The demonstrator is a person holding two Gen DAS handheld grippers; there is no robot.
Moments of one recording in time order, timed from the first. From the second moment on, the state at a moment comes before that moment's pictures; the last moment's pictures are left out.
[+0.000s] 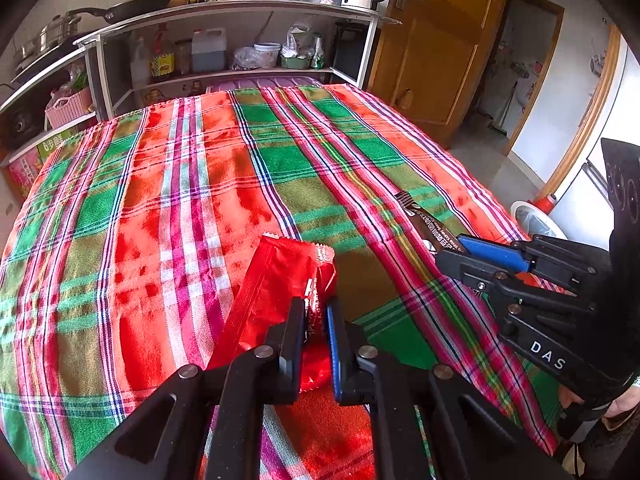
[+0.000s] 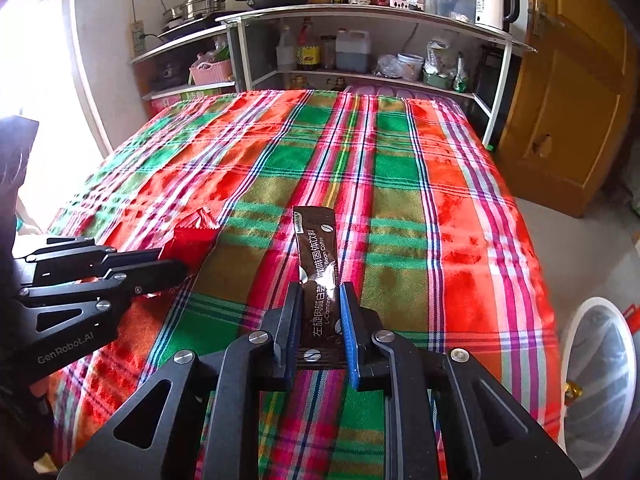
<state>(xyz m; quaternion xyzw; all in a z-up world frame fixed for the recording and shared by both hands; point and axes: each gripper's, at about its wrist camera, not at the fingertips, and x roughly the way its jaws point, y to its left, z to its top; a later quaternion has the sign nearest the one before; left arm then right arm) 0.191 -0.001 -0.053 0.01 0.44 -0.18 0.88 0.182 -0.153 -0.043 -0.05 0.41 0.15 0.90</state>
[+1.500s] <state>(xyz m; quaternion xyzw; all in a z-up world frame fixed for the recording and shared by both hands) 0.178 -0.174 0.013 0.08 0.37 -0.31 0.87 0.093 -0.327 0.020 0.07 0.32 -0.05 0.94</state>
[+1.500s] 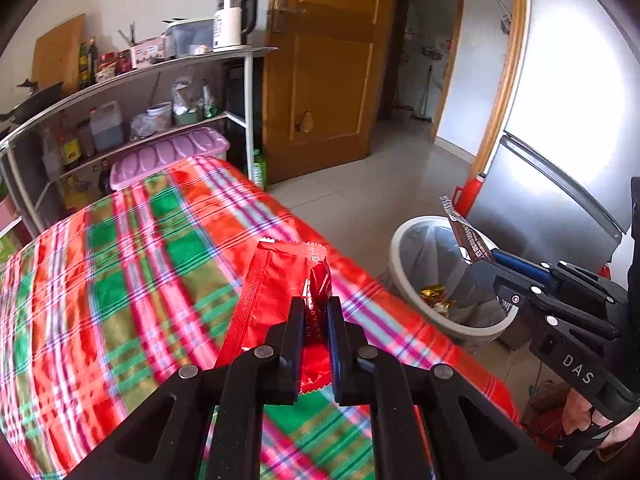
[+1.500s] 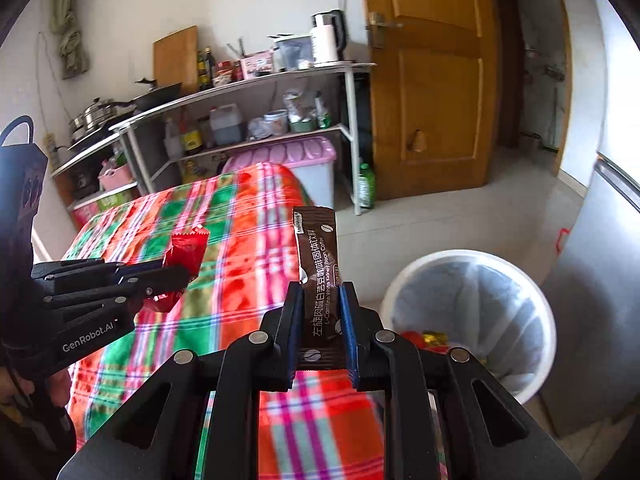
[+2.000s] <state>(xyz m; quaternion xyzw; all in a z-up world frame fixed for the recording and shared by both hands) 0.177 -0.290 -0.002 0.12 0.38 -0.37 0.84 0.062 -0.423 0.010 0.10 0.34 -0.15 0.92</state>
